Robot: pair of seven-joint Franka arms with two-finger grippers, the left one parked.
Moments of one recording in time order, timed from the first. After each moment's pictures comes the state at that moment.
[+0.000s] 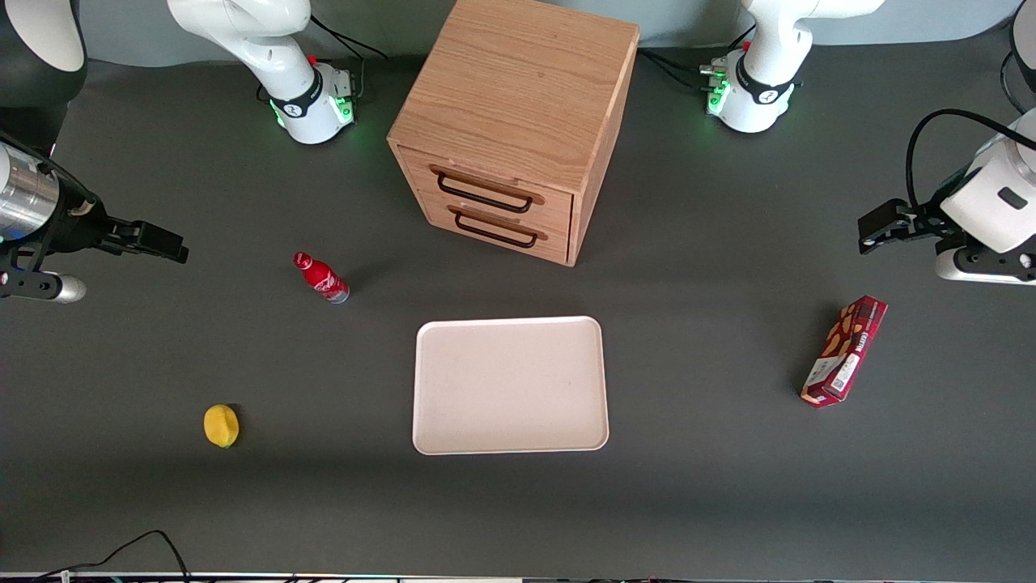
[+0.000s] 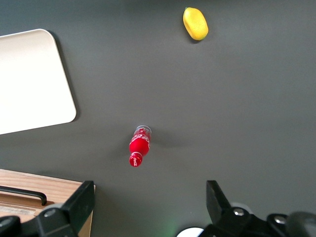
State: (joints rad) arm -0.04 0.12 0.10 -1.45 0.00 1.45 0.23
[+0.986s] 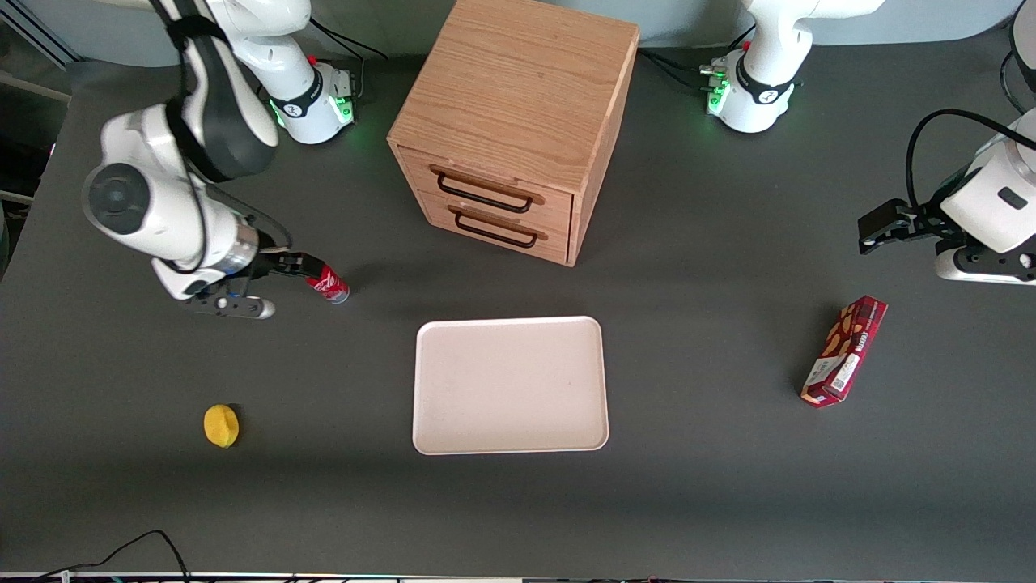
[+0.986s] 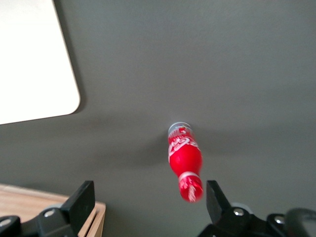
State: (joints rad) arm -0.01 0.07 0.25 -2.08 0.04 2.02 0.37
